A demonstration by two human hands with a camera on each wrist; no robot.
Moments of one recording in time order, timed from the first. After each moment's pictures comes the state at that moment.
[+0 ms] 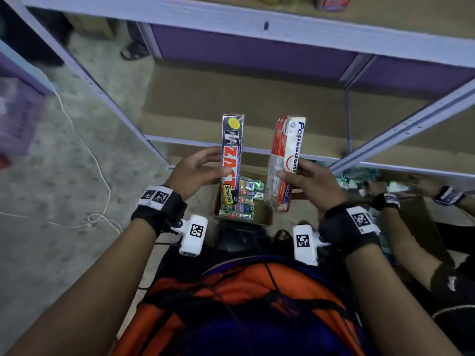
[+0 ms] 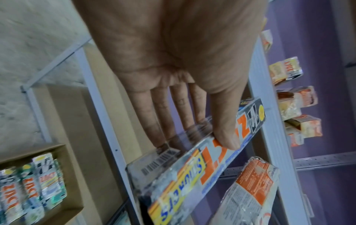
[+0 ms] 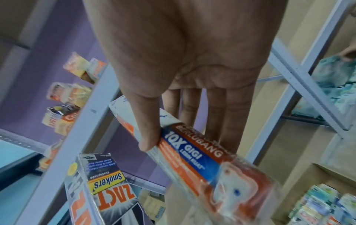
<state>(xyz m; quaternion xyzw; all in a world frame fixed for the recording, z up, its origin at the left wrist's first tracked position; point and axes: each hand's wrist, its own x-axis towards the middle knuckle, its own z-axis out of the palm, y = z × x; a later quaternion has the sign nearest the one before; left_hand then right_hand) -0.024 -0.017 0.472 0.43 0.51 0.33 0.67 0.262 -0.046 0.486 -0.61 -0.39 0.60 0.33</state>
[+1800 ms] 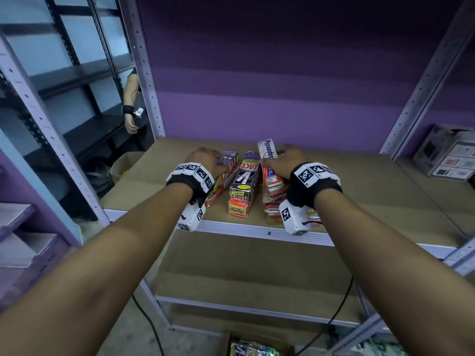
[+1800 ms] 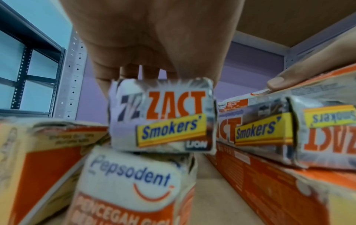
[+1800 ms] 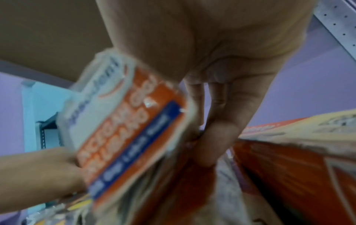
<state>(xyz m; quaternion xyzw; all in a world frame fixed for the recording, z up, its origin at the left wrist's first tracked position) -0.038 0.320 0.726 0.73 0.67 0.15 0.06 0.191 0.280 0.760 -0.71 -0.62 0.23 0.24</state>
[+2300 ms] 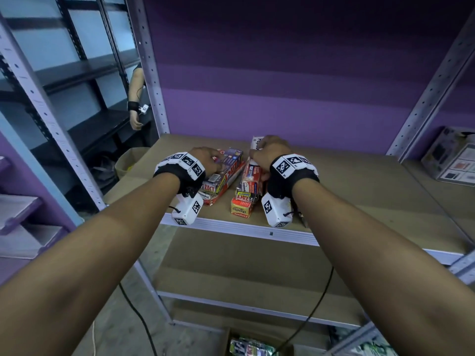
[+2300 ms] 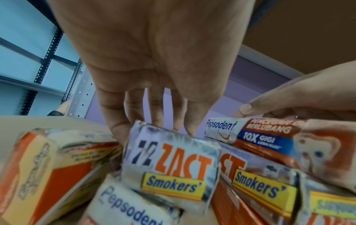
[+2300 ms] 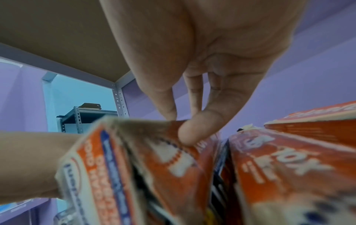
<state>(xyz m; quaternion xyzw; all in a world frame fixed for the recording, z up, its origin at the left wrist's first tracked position) -0.052 0.310 0.743 0.73 0.66 0.13 0.12 0.148 0.300 0.770 -0.70 -0.65 0.19 0.24</state>
